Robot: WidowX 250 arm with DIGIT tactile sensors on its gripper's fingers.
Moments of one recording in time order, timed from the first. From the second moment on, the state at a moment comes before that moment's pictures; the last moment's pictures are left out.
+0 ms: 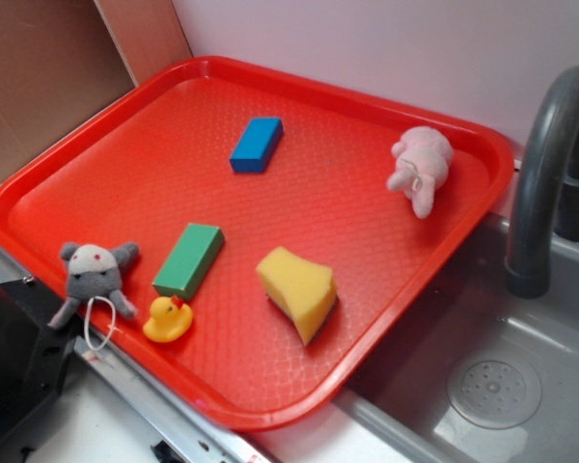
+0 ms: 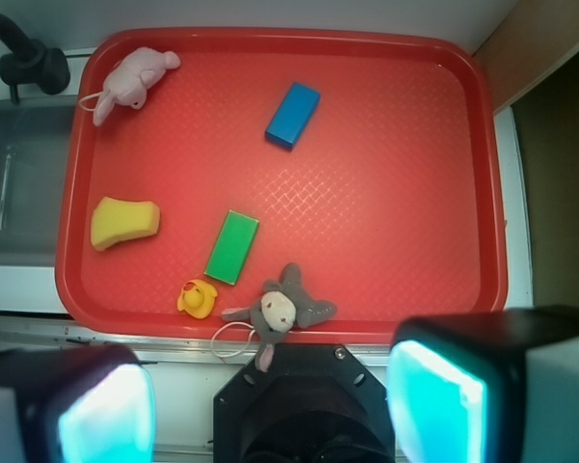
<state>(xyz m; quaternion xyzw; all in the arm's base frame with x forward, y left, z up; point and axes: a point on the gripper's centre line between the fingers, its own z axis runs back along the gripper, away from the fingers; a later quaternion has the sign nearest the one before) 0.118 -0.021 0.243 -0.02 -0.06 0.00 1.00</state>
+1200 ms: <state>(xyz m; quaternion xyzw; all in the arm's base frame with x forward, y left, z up) 0.181 -0.118 0.168 0.12 0.01 -0.49 0.86</state>
